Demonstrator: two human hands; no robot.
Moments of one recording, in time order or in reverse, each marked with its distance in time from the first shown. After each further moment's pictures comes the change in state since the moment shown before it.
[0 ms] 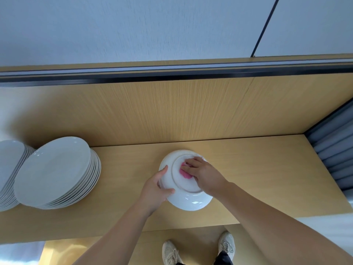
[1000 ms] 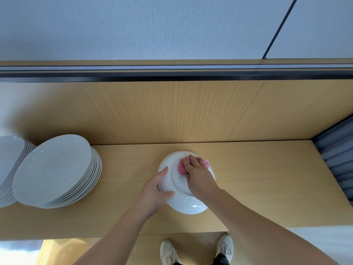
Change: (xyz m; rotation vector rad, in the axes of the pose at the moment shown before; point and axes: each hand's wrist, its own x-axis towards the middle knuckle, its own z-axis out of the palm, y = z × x) left_hand 0.008 -0.007 -0.009 0.002 0.017 0.019; right_hand 0.024 -0.034 0.003 0.054 -0.148 0.394
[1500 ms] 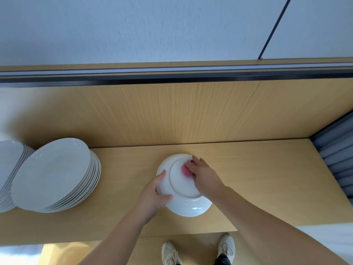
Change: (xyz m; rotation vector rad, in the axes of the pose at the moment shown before) left_hand -0.004 -0.004 -0.001 -0.029 -0.028 -0.007; right_hand -0.002 0.018 -0.014 0.048 -0.068 -0.013
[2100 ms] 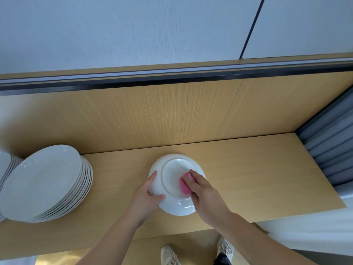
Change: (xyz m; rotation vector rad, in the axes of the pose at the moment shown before) left_hand -0.004 0.001 0.000 0.045 0.044 -0.023; right_hand -0.072 0.001 0.034 0.341 0.341 -0.135
